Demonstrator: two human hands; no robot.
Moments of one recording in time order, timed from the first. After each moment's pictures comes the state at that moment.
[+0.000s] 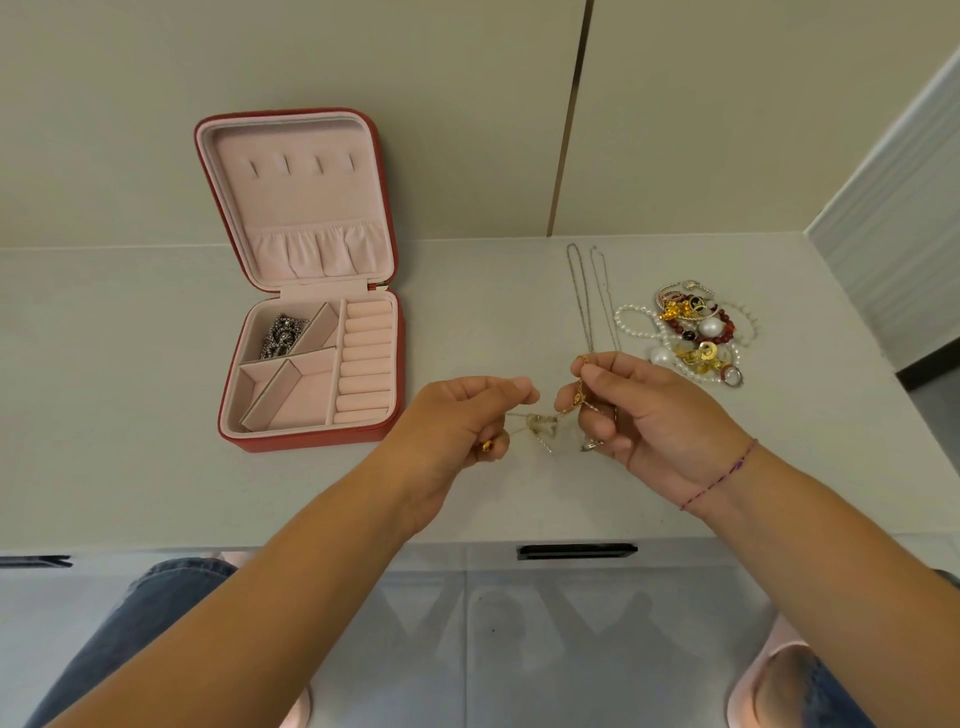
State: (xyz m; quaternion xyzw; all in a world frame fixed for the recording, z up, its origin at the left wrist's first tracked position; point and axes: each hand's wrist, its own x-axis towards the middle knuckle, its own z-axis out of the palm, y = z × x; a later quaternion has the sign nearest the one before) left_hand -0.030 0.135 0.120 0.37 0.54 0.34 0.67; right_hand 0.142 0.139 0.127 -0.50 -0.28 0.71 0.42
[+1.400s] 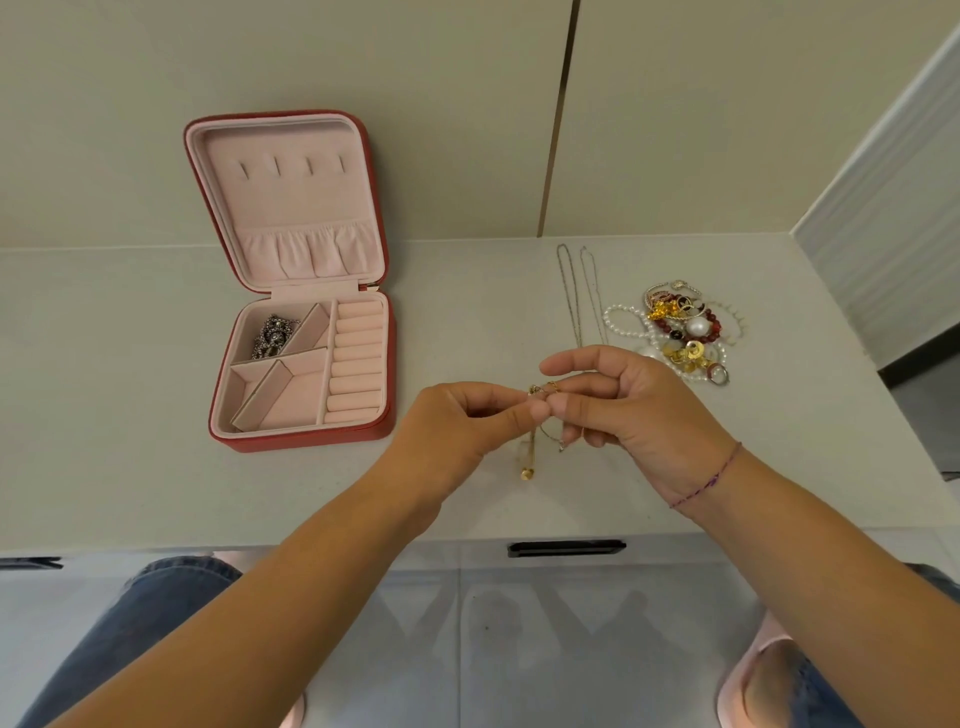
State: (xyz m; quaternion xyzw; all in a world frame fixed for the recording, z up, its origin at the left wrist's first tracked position) left_hand -0.021 0.127 0.124 0.48 0.56 0.31 0.60; right_hand 0.148 0.133 0.130 -0.53 -0.48 0.60 0.37
